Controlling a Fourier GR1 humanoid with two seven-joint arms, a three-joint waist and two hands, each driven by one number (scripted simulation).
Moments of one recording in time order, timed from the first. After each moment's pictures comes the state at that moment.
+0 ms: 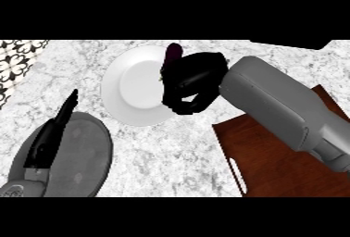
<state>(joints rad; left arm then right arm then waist) -0.08 0.43 -0.15 -1.44 -0.05 0.14 -0.11 -1.25 -0.37 0.92 -0.87 0.23 0.29 -1.07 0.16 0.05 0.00</state>
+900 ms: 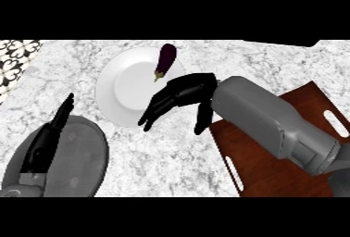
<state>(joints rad) -0.05 0.43 -0.13 -1.44 -0.05 0.15 -0.13 -1.20 -0.28 1.05 -0.72 0.01 0.33 -1.02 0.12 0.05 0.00</state>
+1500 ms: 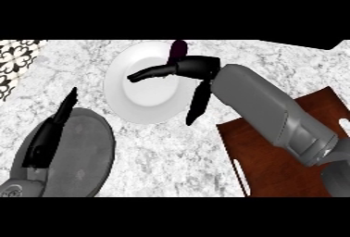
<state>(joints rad) -0.08 0.43 -0.14 -1.46 -0.05 0.13 -0.13 -1.26 -0.25 0.95 -0.59 -0.29 0.49 -0.84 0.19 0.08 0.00</state>
